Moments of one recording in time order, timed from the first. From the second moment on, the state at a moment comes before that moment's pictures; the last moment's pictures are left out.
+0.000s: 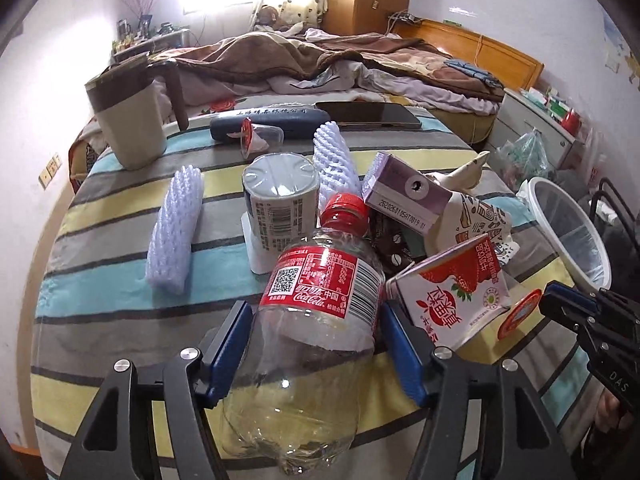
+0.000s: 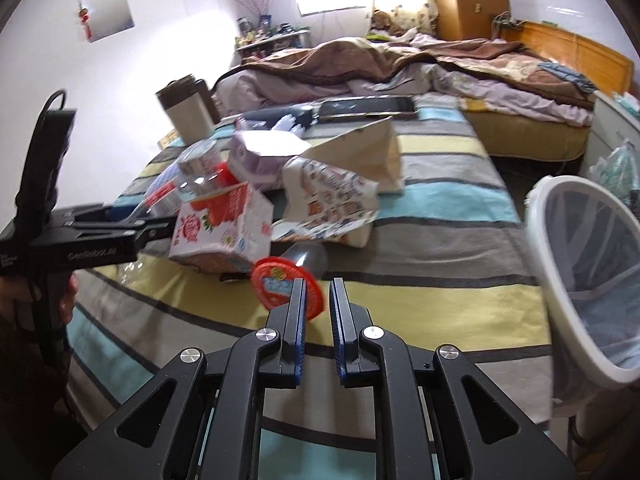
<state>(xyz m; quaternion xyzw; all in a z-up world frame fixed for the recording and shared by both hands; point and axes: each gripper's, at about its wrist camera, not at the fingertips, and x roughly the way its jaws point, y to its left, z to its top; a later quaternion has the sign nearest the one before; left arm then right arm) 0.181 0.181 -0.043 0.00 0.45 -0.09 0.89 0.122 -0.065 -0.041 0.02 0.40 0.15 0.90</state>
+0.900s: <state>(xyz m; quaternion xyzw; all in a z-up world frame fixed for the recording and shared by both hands) 0.169 0.188 -0.049 -0.02 0.47 -0.07 0.88 0.147 -0.046 -0.064 0.01 0.44 0.13 0.89</state>
